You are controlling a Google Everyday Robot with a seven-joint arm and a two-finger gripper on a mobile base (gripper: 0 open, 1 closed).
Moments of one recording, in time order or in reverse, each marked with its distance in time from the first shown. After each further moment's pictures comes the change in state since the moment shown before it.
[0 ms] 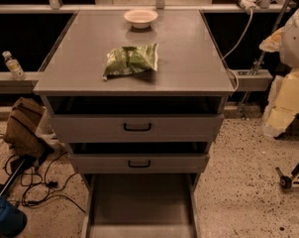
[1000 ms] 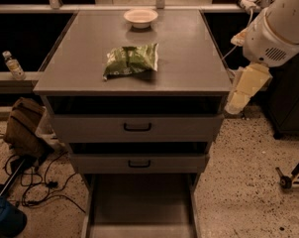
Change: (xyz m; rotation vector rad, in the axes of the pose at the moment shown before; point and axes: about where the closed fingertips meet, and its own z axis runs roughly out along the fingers) arm -0.032 -0.068 0.065 0.052 -0.117 -0.028
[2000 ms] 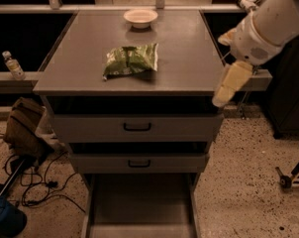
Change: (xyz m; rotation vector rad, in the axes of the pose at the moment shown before) arm -0.020 -0.023 0.030 -0.012 -0.101 -0.020
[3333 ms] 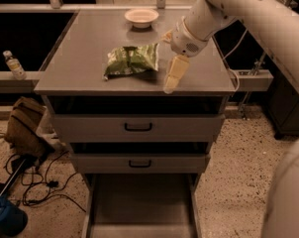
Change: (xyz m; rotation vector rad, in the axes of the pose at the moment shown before) arm -0.097 -0.055 0.120 -0.126 -0.156 -0.191
